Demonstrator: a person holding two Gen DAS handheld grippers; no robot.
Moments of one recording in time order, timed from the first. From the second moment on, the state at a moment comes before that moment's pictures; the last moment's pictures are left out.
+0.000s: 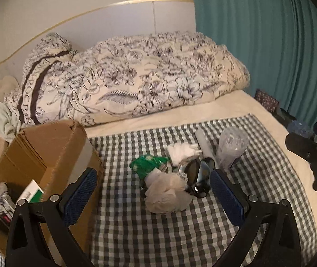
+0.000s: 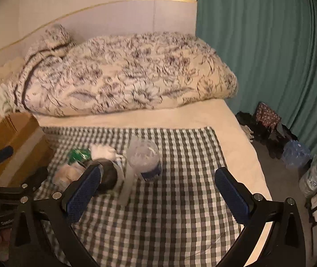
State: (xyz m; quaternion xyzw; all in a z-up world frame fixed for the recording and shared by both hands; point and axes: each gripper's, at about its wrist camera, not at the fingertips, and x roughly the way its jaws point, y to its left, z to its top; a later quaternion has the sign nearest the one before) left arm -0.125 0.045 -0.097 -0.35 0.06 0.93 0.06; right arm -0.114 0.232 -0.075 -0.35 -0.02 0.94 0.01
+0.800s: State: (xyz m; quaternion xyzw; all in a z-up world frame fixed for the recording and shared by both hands) left arm -0.181 0.044 -0.170 -0.43 0.03 0.90 0.04; right arm -0.193 0.222 -0.145 -0.40 -0.03 0.92 -0.01
